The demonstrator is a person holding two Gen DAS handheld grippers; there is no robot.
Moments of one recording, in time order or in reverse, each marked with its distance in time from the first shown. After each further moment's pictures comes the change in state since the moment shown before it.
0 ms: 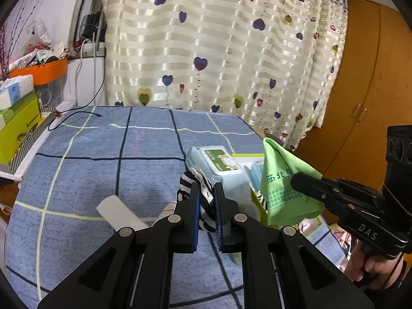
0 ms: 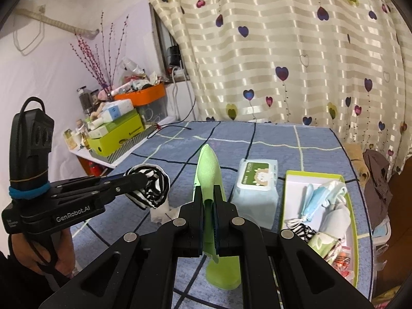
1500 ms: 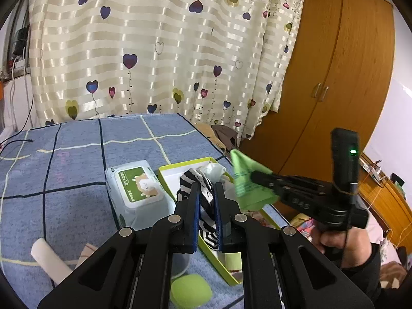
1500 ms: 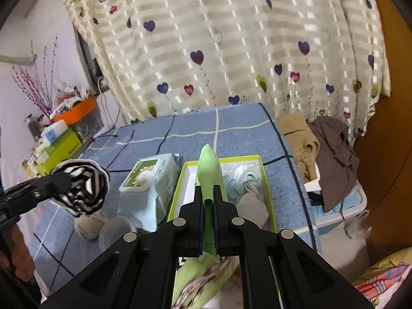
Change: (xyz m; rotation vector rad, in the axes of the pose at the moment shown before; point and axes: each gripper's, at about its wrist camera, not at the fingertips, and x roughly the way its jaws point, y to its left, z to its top) left arm 0.076 -0.096 0.034 0.142 0.051 -0.233; right arm 0.010 -0.171 -0.015 0.209 0.044 -0.206
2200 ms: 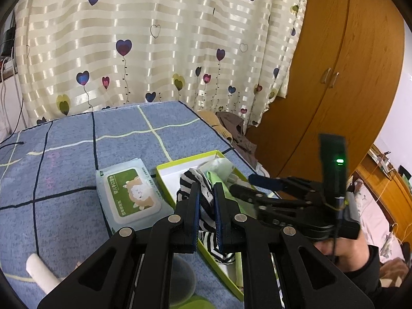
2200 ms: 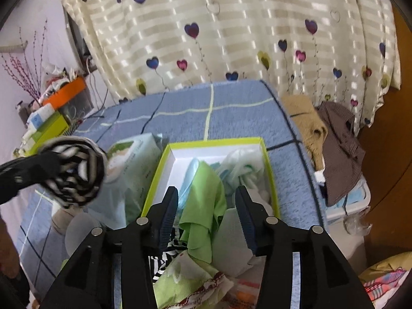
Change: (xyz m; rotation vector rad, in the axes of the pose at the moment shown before) left arm 0.057 0.000 0.012 0.025 0.084 0.027; right arm 0.057 -0.017 -0.006 -0.019 0.086 -0.019
